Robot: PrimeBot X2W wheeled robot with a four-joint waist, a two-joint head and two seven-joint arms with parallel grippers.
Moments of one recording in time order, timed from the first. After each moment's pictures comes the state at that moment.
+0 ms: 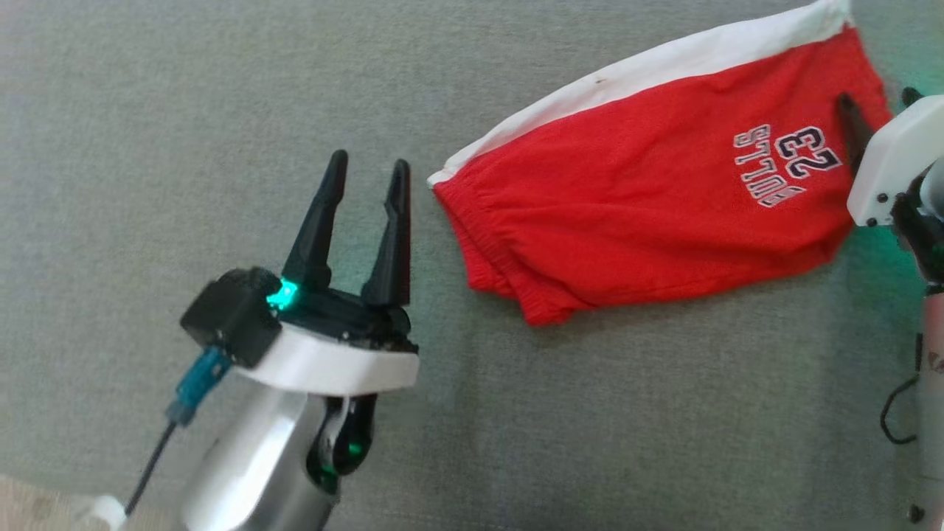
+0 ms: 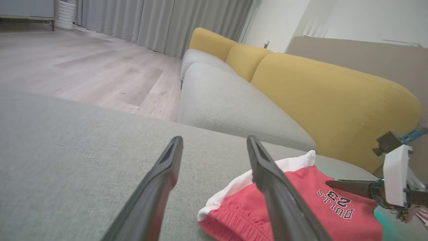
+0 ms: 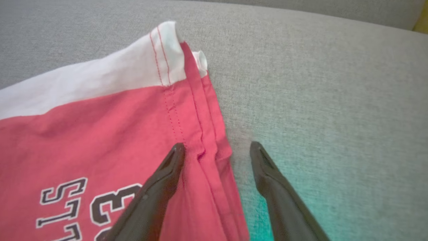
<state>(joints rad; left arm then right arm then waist) -0.37 0.17 -0.54 0.04 -0.62 0.04 -0.26 -0.58 -0.21 -0.13 0.21 0.09 0.13 0.74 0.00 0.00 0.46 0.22</state>
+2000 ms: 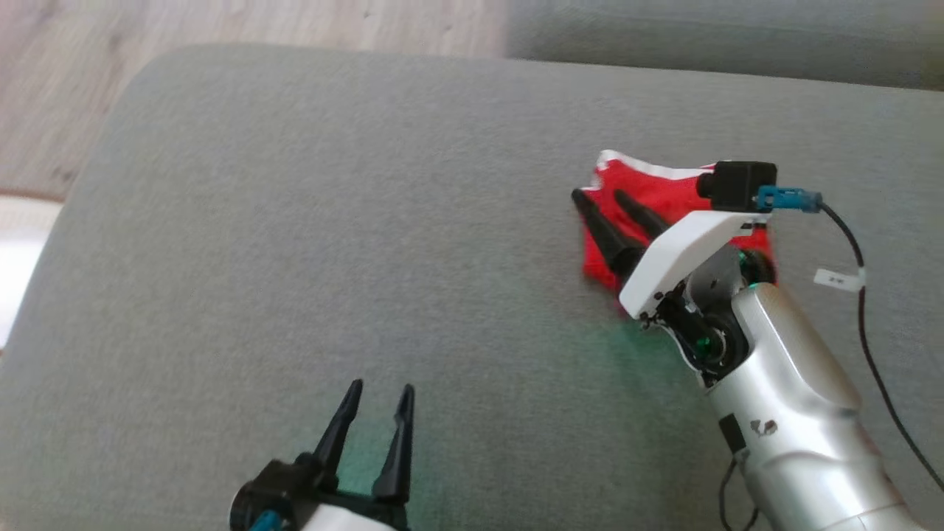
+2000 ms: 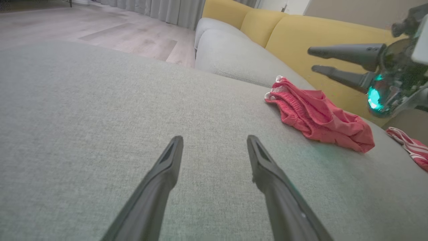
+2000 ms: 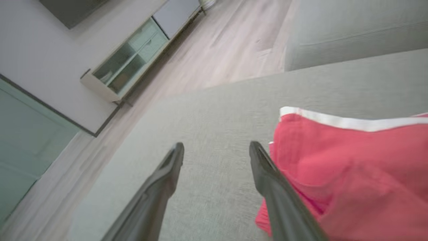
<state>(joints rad) 0.02 0.05 -0.41 0.27 -0.36 -0.08 -0.26 -0.54 -0.06 0.32 0.54 0.68 0.13 0.29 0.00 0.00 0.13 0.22</state>
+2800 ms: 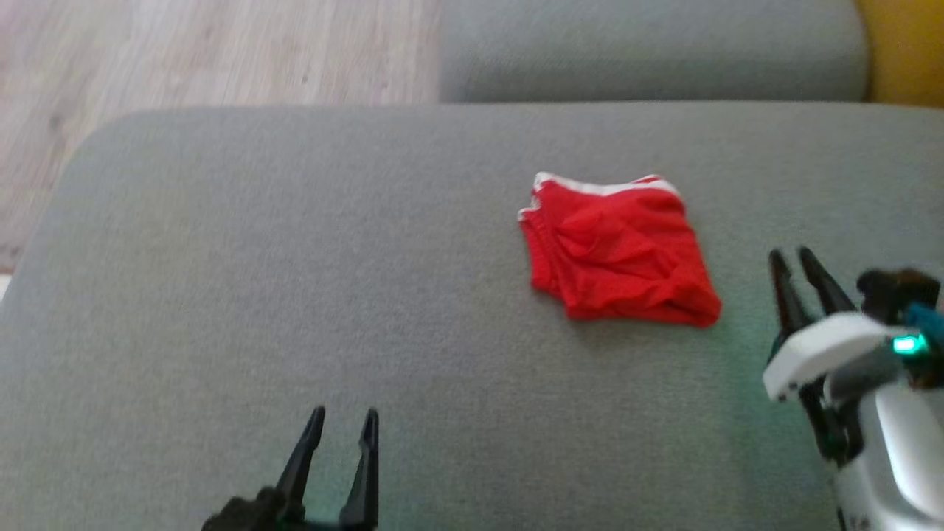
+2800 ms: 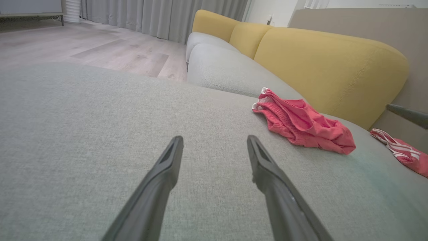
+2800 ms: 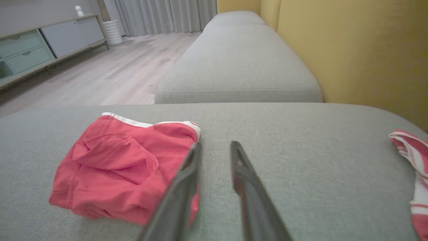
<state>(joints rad) 0.15 0.05 -0.29 0.18 -0.31 -0.10 -0.26 -0.23 -0.16 -0.02 0.39 0.19 0.13 0.05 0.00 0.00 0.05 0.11</state>
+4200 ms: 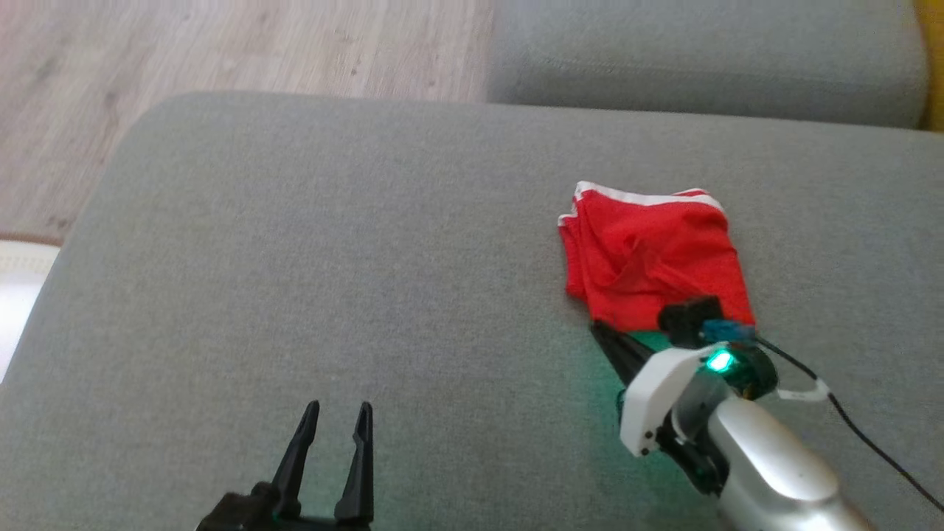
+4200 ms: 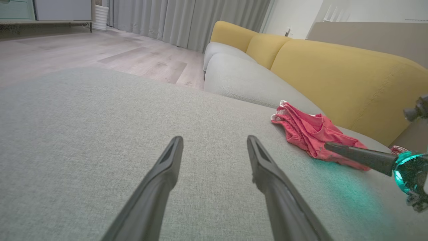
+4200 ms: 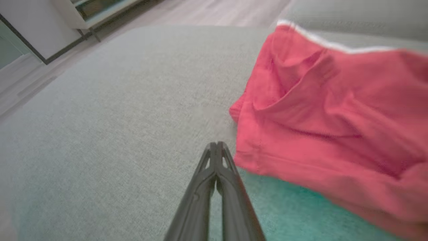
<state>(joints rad) 0.12 0.05 -0.29 0.19 -0.33 -0.10 -0.26 -0.38 -0.15 0.56 0.67 0.47 0.13 0.09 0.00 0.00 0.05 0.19</state>
